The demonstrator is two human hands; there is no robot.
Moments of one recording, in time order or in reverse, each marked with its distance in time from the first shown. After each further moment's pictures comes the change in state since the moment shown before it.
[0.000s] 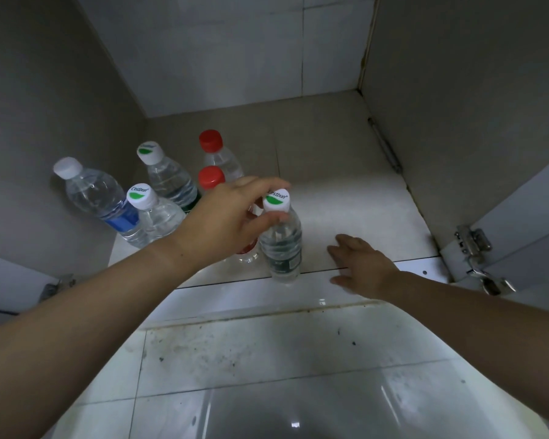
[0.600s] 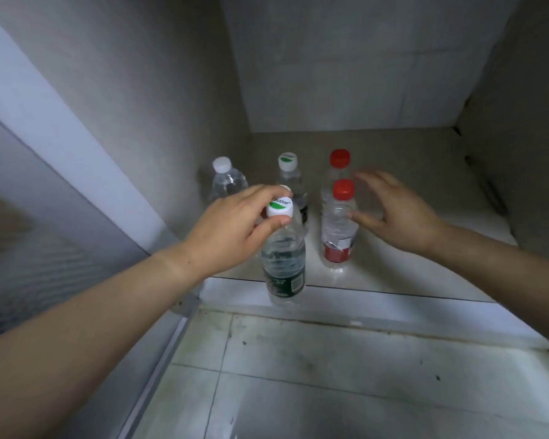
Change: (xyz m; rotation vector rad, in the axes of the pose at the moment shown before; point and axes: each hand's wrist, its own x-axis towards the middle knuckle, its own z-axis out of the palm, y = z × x) left_hand -0.114 -0.045 -0.101 0.229 0.136 -0.145; right_hand 0.015 -0.147 -0.122 0.167 0.548 -0.365
